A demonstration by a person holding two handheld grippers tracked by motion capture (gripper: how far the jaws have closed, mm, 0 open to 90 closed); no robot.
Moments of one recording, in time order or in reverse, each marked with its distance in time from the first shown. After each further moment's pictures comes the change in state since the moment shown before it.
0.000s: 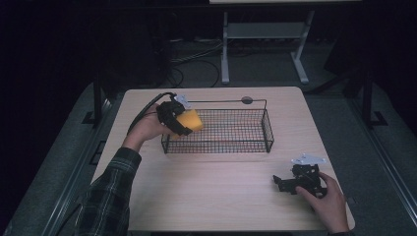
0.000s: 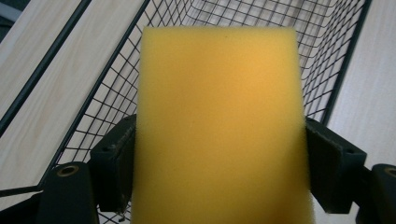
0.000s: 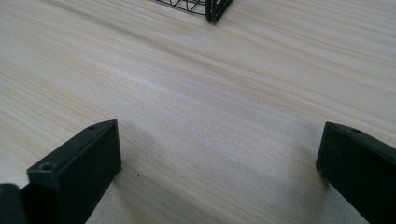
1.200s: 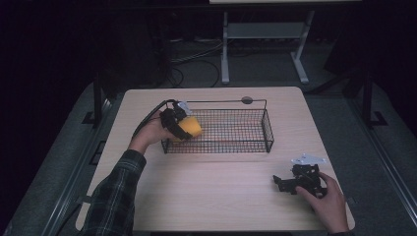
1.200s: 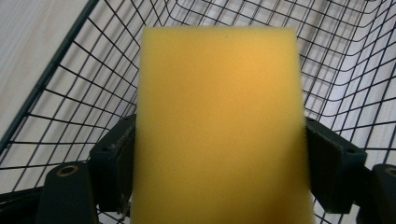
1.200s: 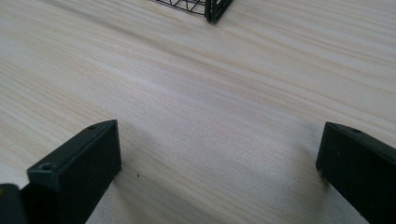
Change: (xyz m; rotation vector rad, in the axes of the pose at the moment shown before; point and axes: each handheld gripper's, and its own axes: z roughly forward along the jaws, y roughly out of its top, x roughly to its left) left arm 0.011 -0.019 0.044 0.047 -0.018 -0.040; right arm 0.000 0.000 0.000 0.000 0.000 0.000
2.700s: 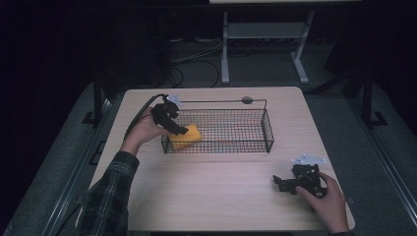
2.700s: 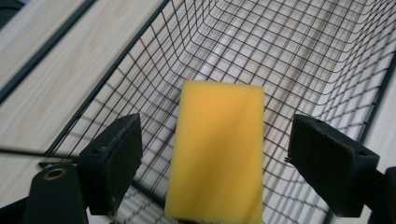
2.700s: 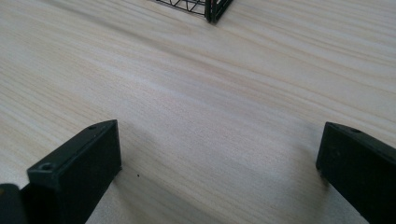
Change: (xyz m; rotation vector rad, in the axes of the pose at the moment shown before) left arm -0.004 -0.007 -0.047 -0.113 0.058 -0.092; right arm 0.000 0.000 0.000 0.000 0.000 0.000
